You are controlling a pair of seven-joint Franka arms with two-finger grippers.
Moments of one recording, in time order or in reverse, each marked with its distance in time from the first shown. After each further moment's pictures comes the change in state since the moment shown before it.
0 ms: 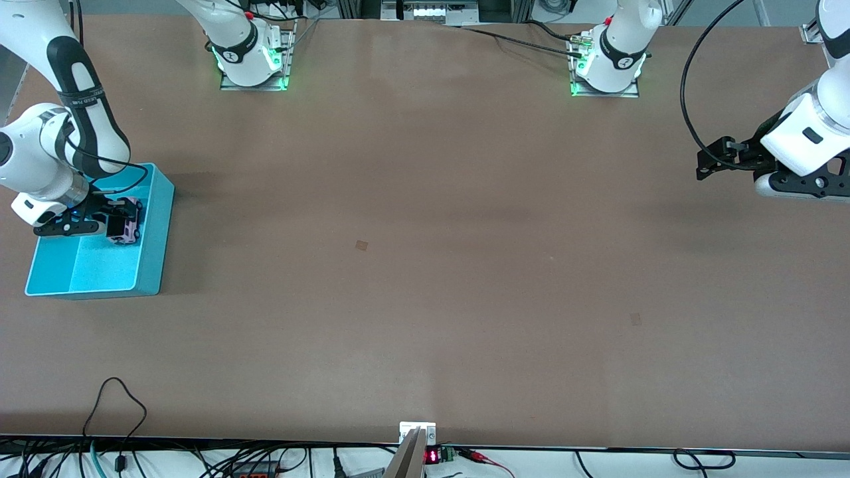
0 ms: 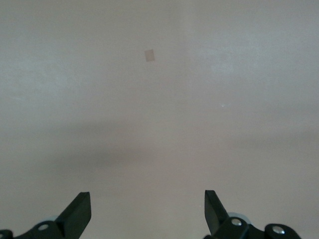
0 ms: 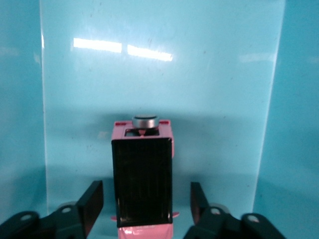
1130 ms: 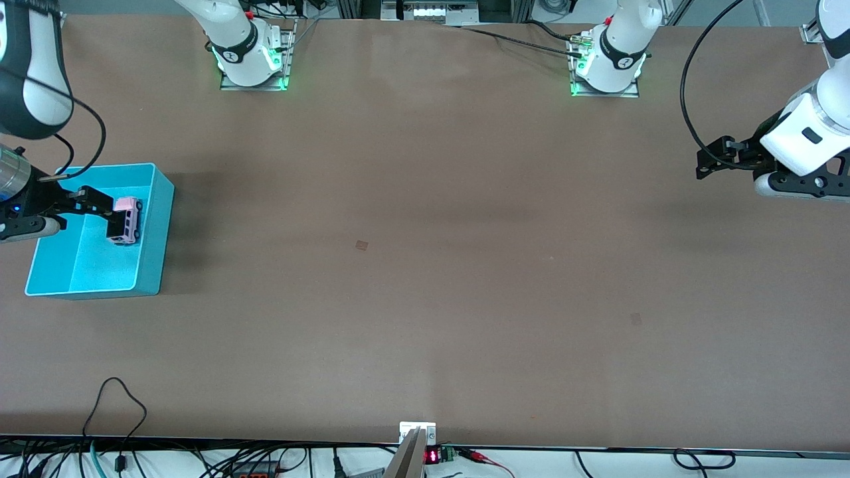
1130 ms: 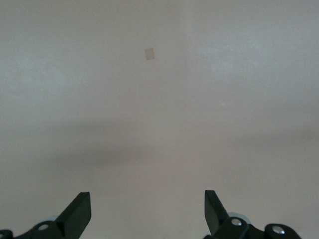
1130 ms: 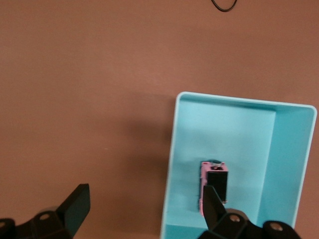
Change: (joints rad) left arm 0.000 0.000 0.000 0.000 0.000 -0.007 0.000; right arm 0.111 -0.258 0.158 0.374 0.004 -0.630 0.236
